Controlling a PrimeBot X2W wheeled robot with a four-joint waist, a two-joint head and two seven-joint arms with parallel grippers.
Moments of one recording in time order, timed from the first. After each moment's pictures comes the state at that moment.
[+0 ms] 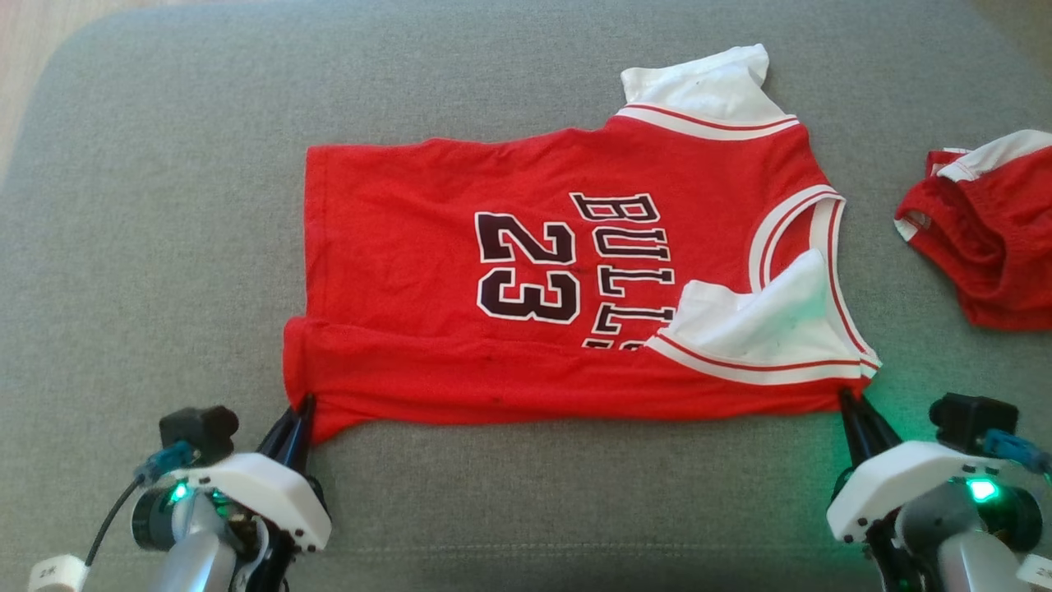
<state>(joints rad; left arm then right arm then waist) -0.17 0.19 -0.28 0.57 -0.48 -0.09 -0.12 -0.02 -0.05 -0.08 0.26 0.24 0.13 0.21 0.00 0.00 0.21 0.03</state>
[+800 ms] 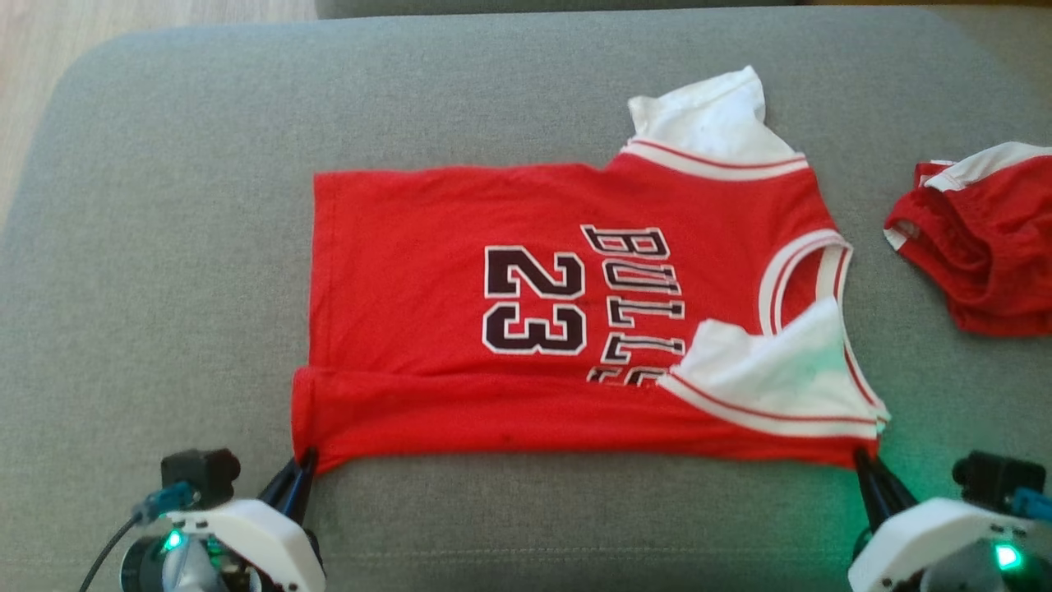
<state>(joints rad) 0.00 0.25 -0.29 0.33 -0.49 -0.02 0.02 0.14 -0.04 -0.11 0.13 0.31 0.13 0.28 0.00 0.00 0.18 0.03</state>
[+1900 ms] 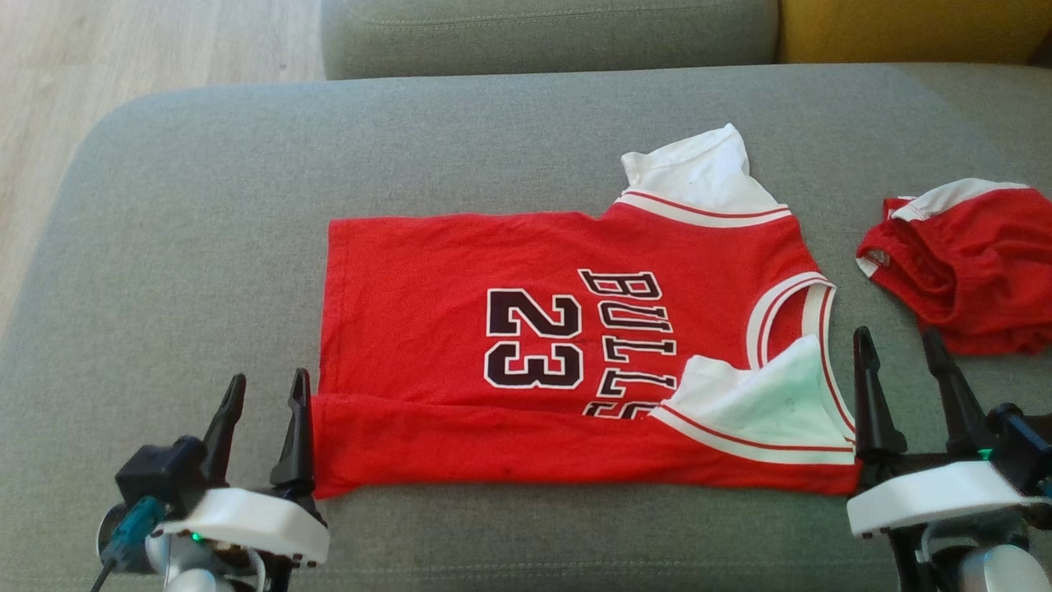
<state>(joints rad) 0.04 0.22 -0.25 0.12 -0.41 0.11 -0.23 0.09 -0.04 -0.06 -0.04 0.18 0.13 -0.04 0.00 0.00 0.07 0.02</state>
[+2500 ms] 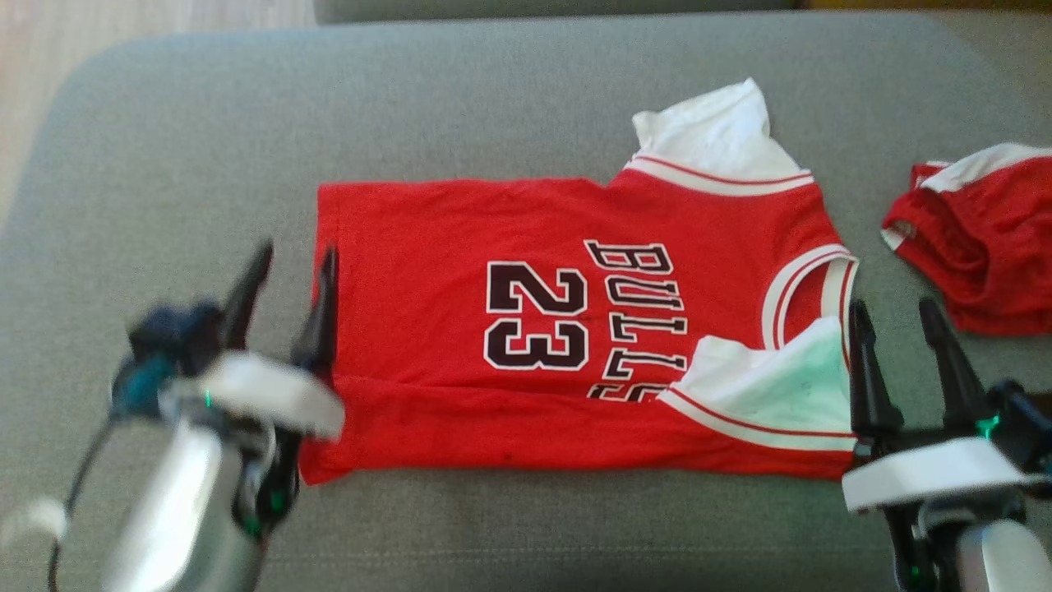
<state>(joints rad) -0.23 0.22 -0.30 0.21 -0.41 0.03 -0.18 0.06 -0.04 -0.04 -0.07 0.18 0.13 -0.03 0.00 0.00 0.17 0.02</state>
